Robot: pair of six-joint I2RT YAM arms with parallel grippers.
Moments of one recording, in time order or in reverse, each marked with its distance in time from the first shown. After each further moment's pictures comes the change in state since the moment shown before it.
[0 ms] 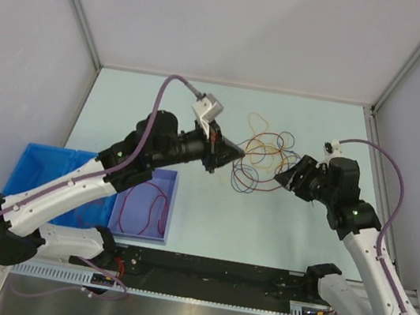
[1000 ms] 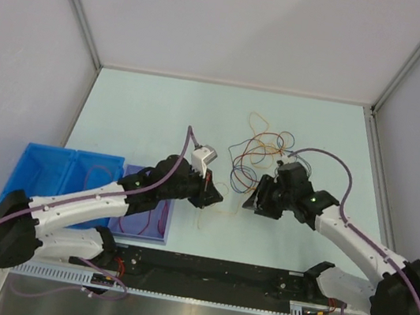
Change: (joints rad) left arm 0.005 -0.063 -0.613 0.164 -0.005 -0.191; right arm 0.288 0.240 -0.092 0.011 0.054 0.164
